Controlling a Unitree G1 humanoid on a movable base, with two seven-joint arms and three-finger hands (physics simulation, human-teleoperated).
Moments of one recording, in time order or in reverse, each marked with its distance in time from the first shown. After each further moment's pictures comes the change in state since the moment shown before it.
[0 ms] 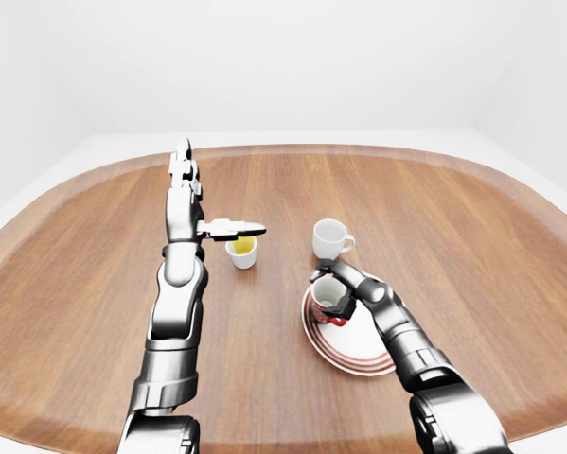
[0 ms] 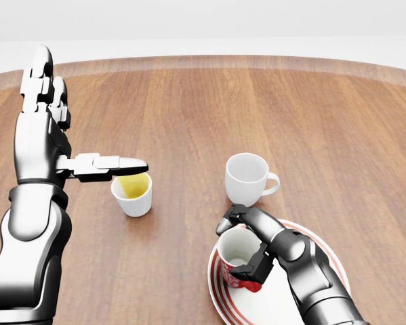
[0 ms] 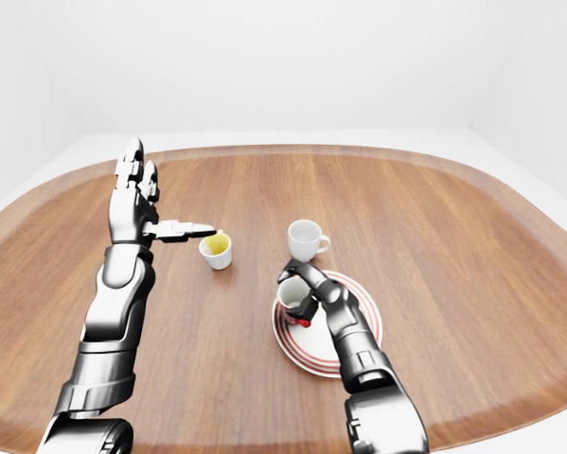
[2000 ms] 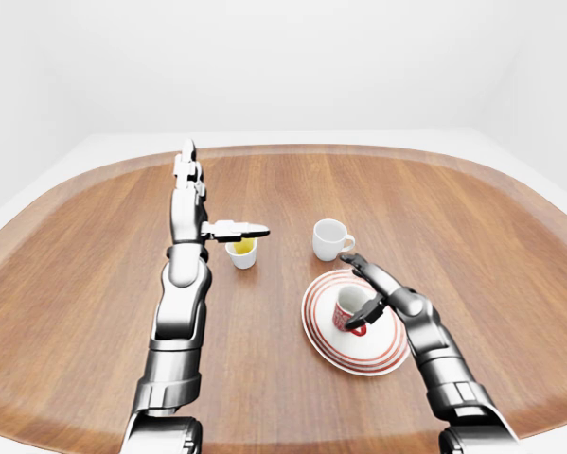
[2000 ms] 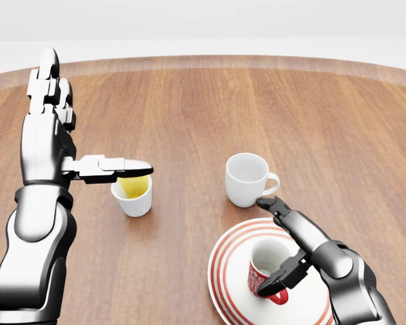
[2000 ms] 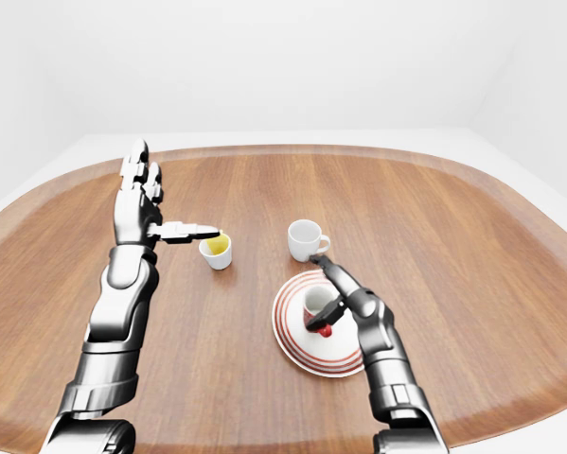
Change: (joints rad) left arm 0.003 -0.014 -0.013 0.001 0.015 0.000 0.004; right arm 0.208 -0.102 -0.084 -0.318 0.031 0.000 0.060
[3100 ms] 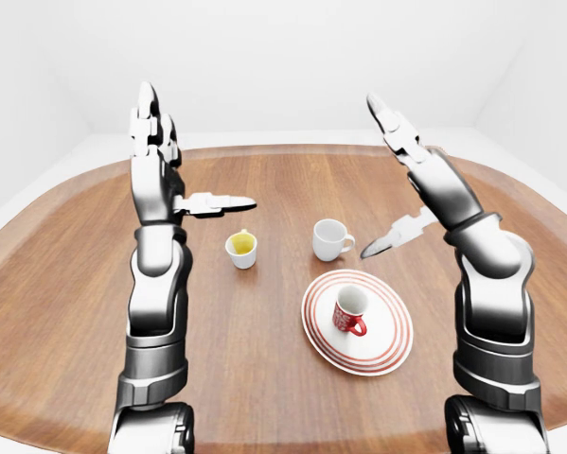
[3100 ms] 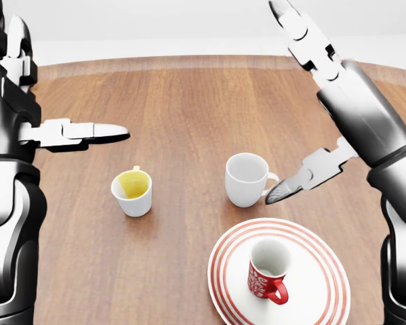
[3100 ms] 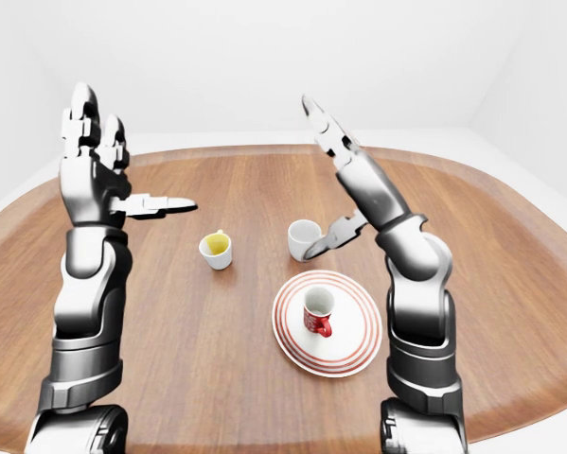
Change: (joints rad) left arm -0.060 0.051 0.051 -0.147 -0.068 0.000 -0.008; right arm -0.125 -0.058 -0.106 -0.840 0.141 0.000 0.113
